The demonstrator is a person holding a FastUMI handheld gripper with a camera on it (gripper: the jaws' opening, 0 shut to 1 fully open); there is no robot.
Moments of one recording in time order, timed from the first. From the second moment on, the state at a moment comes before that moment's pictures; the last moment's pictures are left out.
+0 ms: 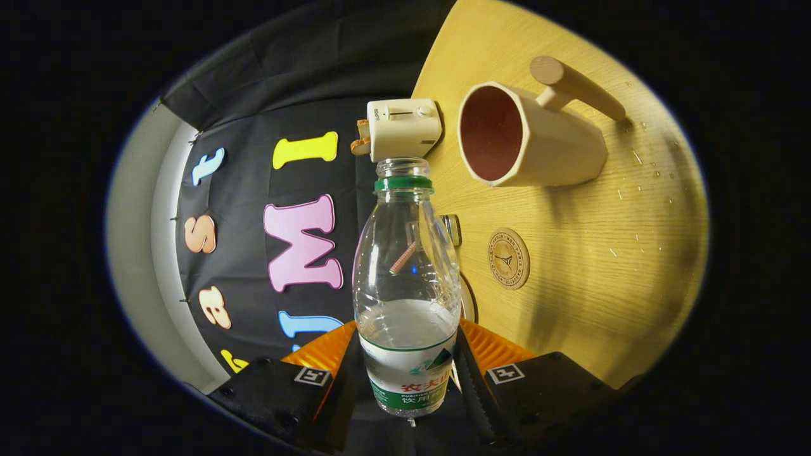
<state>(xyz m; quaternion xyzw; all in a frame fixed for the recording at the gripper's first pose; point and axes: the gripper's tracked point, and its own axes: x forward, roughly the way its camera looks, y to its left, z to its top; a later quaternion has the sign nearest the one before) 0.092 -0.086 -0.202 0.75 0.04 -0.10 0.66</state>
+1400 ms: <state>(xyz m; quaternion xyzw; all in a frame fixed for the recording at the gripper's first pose) 0.102 -0.090 -0.202 0.79 0.04 -0.11 0.61</state>
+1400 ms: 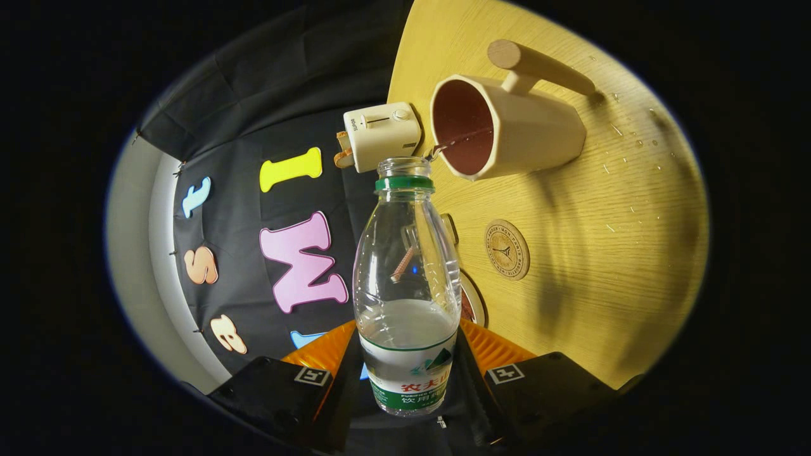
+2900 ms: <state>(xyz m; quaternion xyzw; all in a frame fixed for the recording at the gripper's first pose) 0.101 -0.093 -0.184 0.84 0.05 -0.08 0.54</state>
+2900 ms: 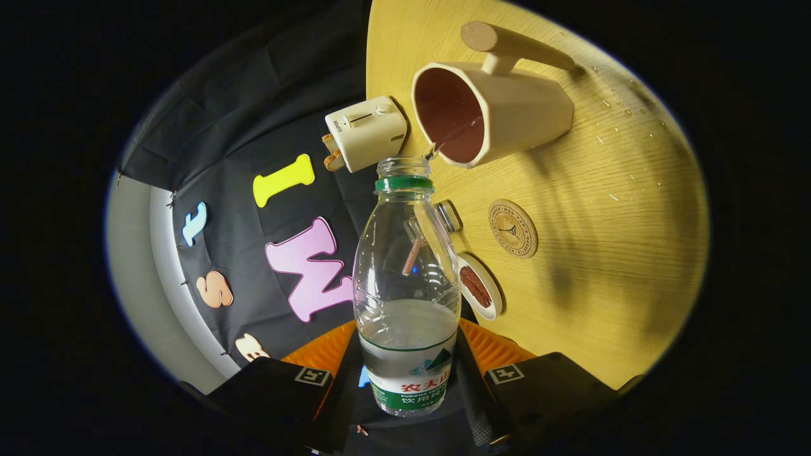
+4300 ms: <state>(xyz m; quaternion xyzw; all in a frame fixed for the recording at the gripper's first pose) 0.108 -0.130 -0.129 0.91 0.00 -0.09 0.41</state>
